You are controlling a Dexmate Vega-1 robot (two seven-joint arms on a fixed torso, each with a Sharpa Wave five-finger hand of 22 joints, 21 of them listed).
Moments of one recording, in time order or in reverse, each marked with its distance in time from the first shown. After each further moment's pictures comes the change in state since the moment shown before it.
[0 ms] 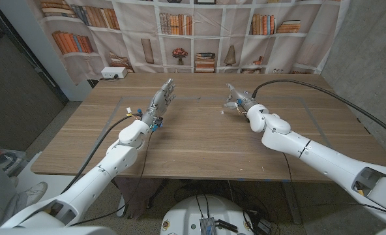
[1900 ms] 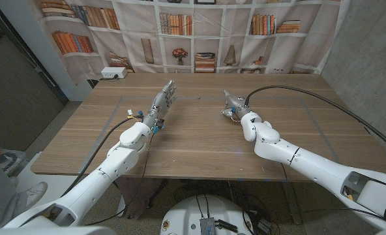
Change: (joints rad) left arm 0.023 0.003 0.002 -0.030 0.001 0.004 0.015; left_hand -0.004 0.004 -0.004 -0.004 0.000 0.004 0.004 0.000 0.000 0.009 0.001 0.000 0.000 0.000 0.000 0.000 0.000 0.000 0.000 0.000 0.000; right arm -0.012 0.068 -0.062 0.081 -0.143 -0.027 -0.051; right_hand 0.158 0.019 0.046 -0.026 0.015 0.035 -0.013 0.026 0.000 0.036 -0.046 0.045 0.042 0.058 -0.001 0.004 -0.001 0.038 -0.048 0.008 0.000
